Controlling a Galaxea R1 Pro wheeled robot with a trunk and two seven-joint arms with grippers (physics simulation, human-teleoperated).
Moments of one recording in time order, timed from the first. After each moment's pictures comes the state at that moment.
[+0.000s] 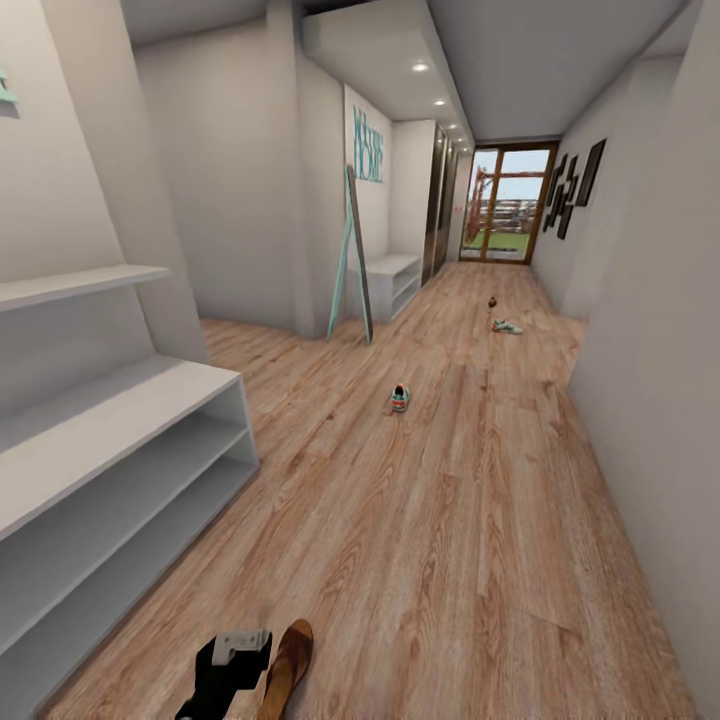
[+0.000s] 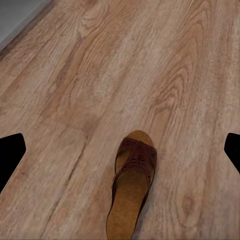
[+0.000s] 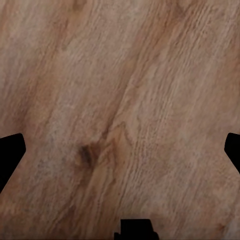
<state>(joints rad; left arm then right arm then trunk) -0.23 -0.02 0.00 -0.64 0.00 -0.19 0.00 -0.01 0.00 0.00 -0.89 0.00 0.34 0.00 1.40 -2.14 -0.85</state>
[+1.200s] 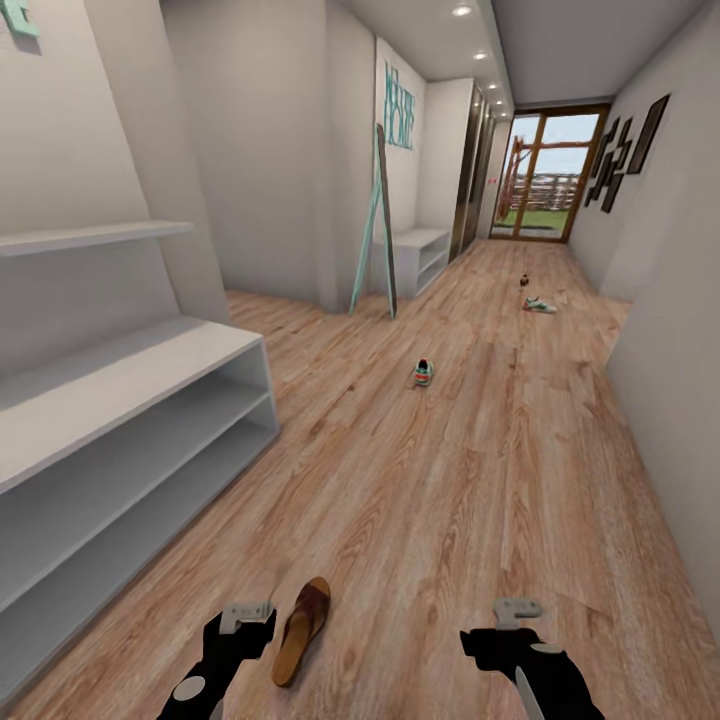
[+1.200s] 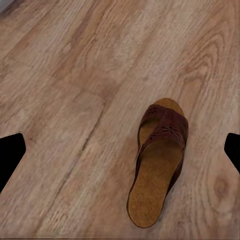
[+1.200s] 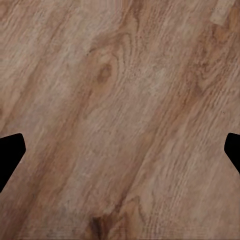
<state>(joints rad) -0.31 -0.02 0.00 -0.64 0.00 -0.10 0.00 -0.16 0.00 0.00 -1.19 0.00 0.63 0.00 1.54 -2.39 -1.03</state>
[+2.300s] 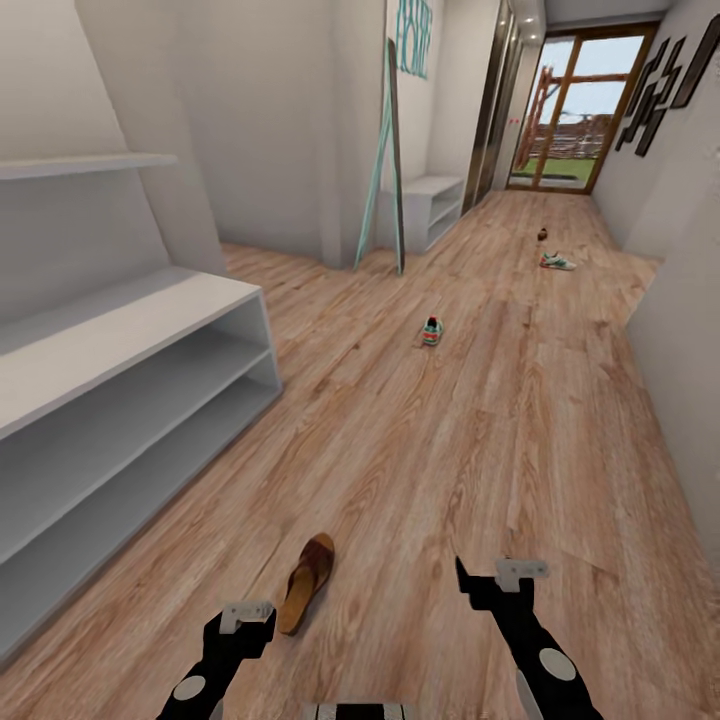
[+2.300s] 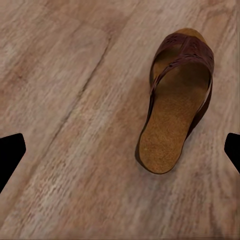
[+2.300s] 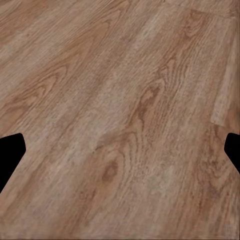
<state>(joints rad) -0.31 -0.02 0.00 -0.64 0.00 -0.10 0.00 -0.16 0.00 0.00 -1.18 -0.01 0.04 -0.01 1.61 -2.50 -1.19</state>
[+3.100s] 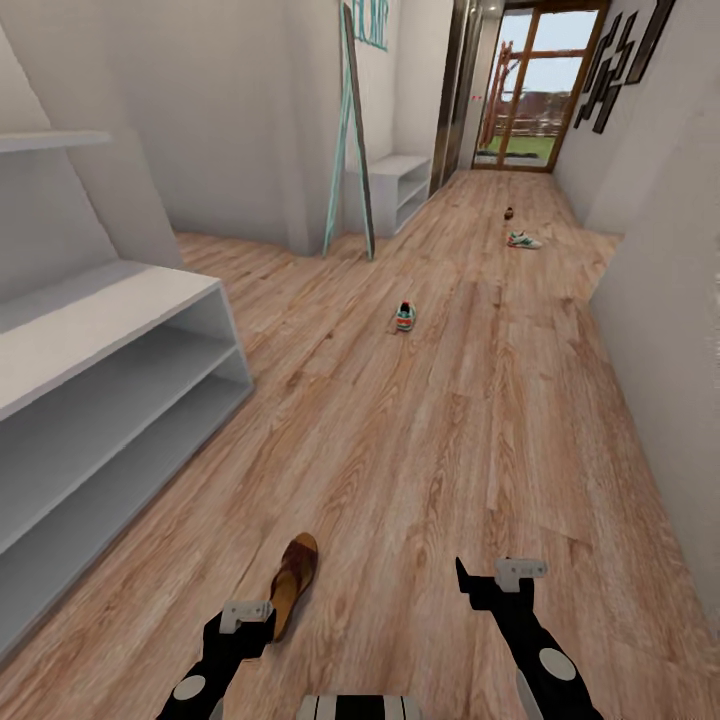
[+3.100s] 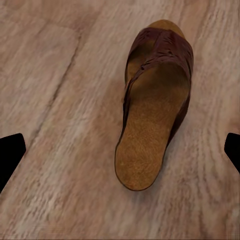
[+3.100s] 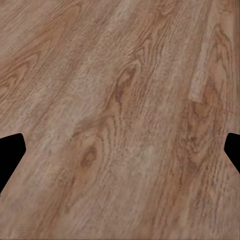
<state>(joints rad) -0.31 -0.02 0.00 -0.64 0.00 -0.10 0.00 -0.16 0.00 0.00 -1.18 -0.01 0.04 -0.01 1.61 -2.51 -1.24</state>
